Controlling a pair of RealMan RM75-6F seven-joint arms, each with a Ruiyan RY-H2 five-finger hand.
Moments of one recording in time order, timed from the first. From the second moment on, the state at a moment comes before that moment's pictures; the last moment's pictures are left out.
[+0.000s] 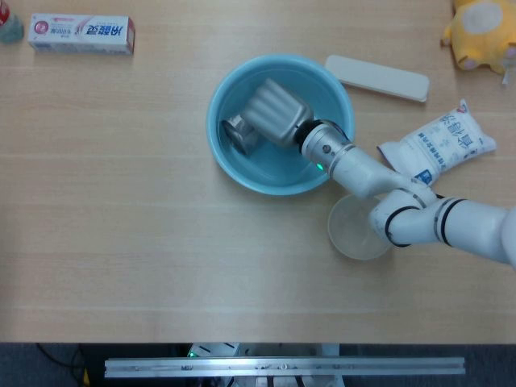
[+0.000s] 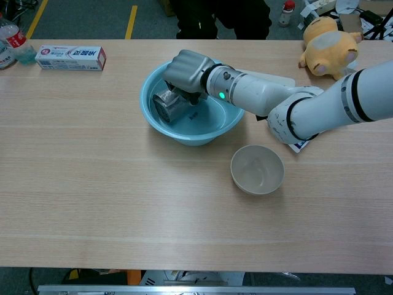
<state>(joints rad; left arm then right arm) 0.03 -0.96 0.02 -1.72 1.46 1.49 -0.05 1.23 -1.85 0.12 -0.93 -1.16 0.61 -0.48</state>
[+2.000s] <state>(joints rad) 0.02 -0.96 0.02 -1.70 1.44 1.46 -0.06 1.28 -1.92 0.10 -0.85 -0.95 0.51 -0.69</state>
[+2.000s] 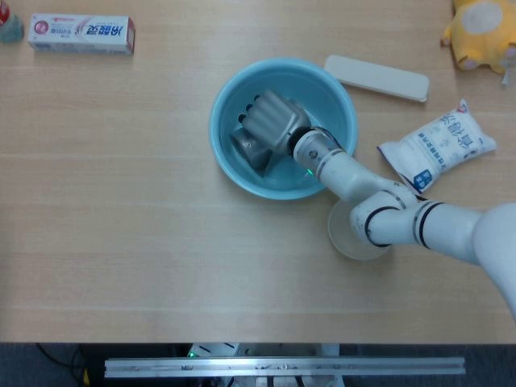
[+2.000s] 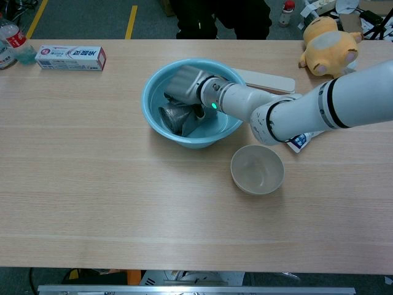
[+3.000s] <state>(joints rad) 0.00 -0.97 0.01 -1.71 1.47 1.45 -0.05 1.08 -1.34 0.12 -1.45 -1.11 0.78 -0.52</state>
